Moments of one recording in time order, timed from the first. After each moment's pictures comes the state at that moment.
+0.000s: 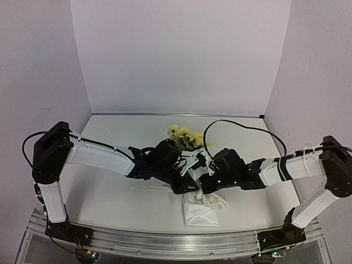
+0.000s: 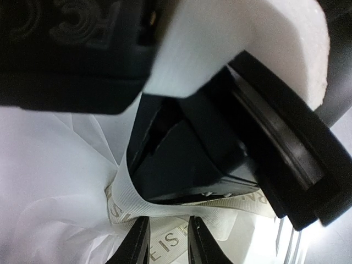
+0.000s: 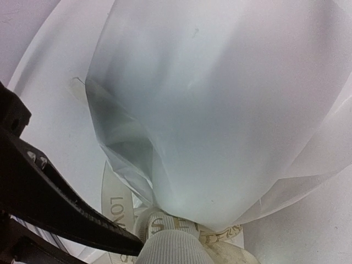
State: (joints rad) left arm -1.10 1.89 1.20 -0.02 0.34 -0.10; right arm 0.93 1.54 0.72 0.04 -0.09 0.48
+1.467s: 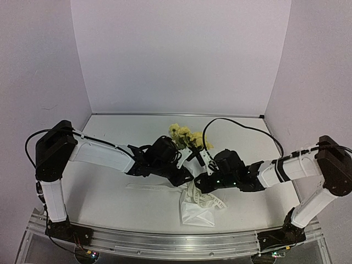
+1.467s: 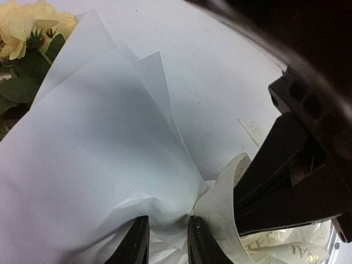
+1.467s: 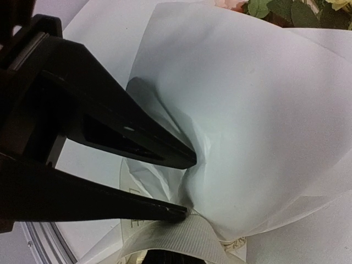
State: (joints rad) left arm -1.05 1.91 1.18 0.03 0.19 -0.17; right arm 0.92 1.56 0.69 0.19 -0.12 0.47
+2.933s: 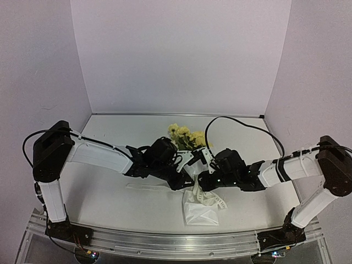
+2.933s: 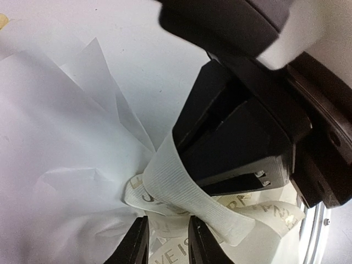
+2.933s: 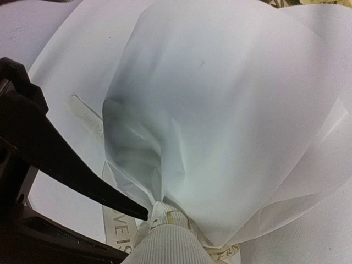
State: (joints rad) left arm -1.06 1.89 1.16 0.03 0.30 -0.10; right arm 0.91 1.56 0.68 0.19 -0.06 0.47
